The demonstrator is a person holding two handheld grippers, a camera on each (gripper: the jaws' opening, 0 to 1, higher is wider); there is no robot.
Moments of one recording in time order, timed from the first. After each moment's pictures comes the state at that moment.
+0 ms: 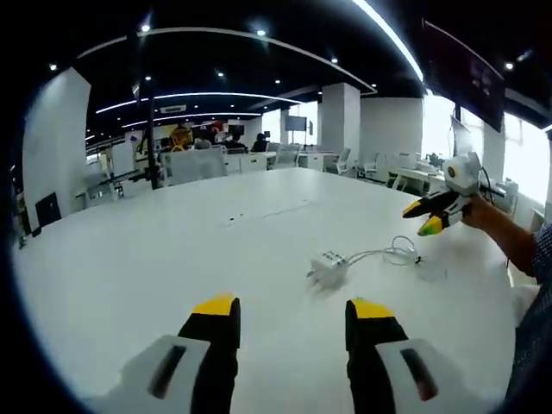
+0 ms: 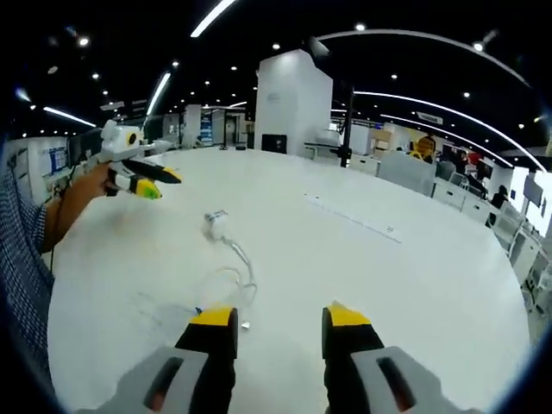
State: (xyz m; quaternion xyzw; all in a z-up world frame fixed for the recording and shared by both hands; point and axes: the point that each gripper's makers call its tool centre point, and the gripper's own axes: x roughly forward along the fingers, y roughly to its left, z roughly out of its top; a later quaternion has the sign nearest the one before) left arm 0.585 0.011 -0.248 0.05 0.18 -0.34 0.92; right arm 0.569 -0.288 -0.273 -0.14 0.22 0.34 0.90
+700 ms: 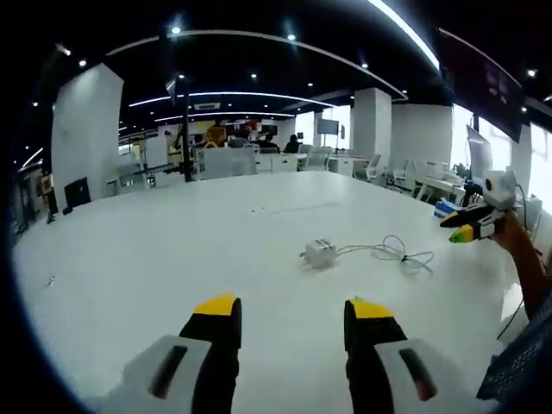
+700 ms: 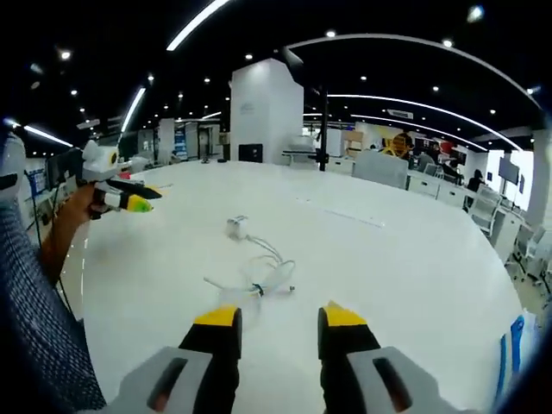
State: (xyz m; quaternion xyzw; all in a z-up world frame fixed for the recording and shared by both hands) left arm 0.516 0.036 -0.235 0.02 0.18 -0.25 0.95; right arm 0.476 -0.288 -0.252 -0.09 0.21 0.29 0.93
